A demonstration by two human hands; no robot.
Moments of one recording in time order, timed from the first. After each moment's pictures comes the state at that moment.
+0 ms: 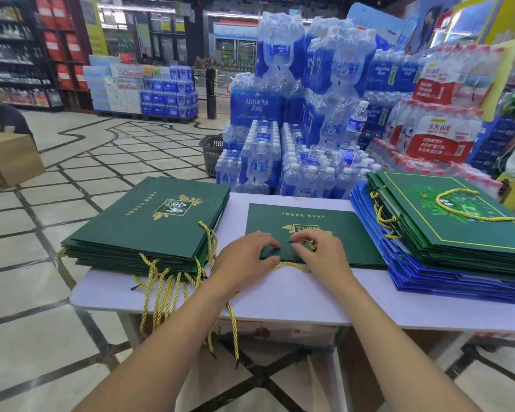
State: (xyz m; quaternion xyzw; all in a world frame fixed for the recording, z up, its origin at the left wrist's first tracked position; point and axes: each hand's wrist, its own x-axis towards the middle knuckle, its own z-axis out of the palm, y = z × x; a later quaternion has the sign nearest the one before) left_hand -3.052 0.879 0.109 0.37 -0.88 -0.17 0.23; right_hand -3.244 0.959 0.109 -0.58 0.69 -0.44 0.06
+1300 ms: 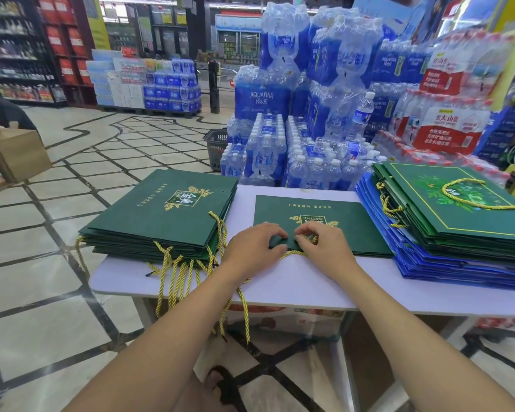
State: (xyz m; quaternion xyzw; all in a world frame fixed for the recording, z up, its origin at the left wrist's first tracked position) left_hand -3.051 0.877 0.107 0.36 -0.89 -0.16 0.21; right_hand -3.235 0.959 0.106 -0.59 0.71 -0.38 0.06
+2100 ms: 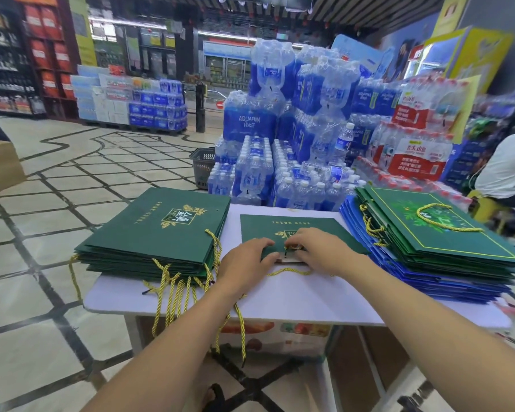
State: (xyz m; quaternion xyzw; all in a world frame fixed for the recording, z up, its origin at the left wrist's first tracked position) left_hand -3.050 0.878 0.111 0.40 -0.87 -0.19 0.23; right_hand -3.241 0.954 0.170 -0.71 0.71 -0.04 -0.02
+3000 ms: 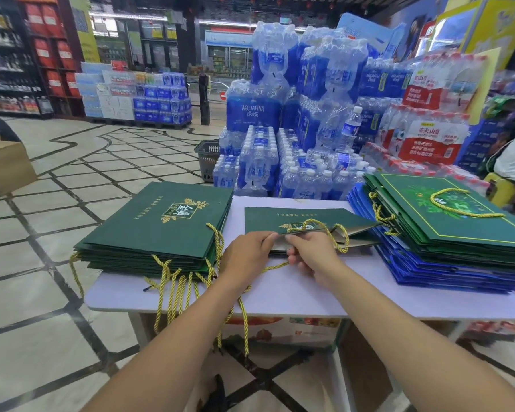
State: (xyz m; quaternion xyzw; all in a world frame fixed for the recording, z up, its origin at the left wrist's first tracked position) left_hand -3.055 0.864 0.100 0.40 -0.84 -0.21 0.30; right_hand -3.184 0.960 0.147 -0.32 0.70 -0.53 0.36
